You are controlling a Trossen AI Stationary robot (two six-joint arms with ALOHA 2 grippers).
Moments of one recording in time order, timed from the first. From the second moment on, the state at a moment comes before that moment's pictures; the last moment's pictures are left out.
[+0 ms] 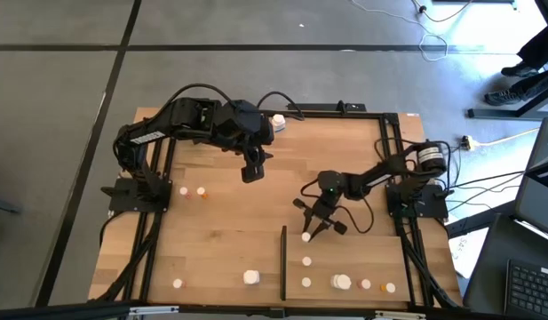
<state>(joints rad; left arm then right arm) 0.00 1.78 2.36 -1.29 -0.22 -0.08 0.03 1.80 0.56 0.95 -0.99 -0.18</state>
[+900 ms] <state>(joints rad) 0.00 1.78 2.36 -1.29 -0.22 -0.08 0.02 1.88 0.58 0.95 -1.02 -0.30</state>
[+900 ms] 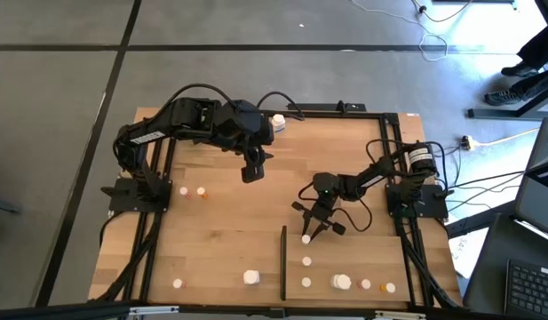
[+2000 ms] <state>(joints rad) 0.03 1.78 2.36 -1.27 -0.22 -0.08 -0.01 1.94 0.65 0.94 -1.19 -0.38</state>
